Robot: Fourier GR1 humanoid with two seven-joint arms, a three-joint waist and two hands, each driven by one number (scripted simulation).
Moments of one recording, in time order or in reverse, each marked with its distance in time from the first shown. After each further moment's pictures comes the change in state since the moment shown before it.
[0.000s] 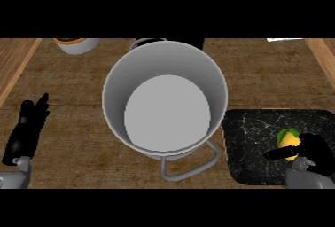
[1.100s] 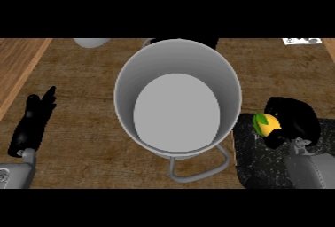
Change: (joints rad) left arm -0.055 -0.041 0.031 0.021 -0.040 -0.079 -0.018; right arm -0.109 -0.269 0.338 0.015 0.053 0.152 -0.615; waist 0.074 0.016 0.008
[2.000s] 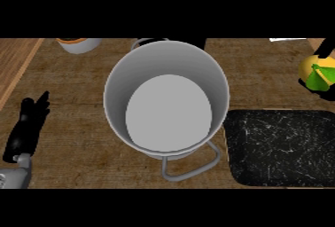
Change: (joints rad) left arm 0.036 -0.005 0.031 -0.005 -0.013 0.017 0.013; right arm -0.328 -0.258 -0.298 0.023 -0.645 0.073 -0.880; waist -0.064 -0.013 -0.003
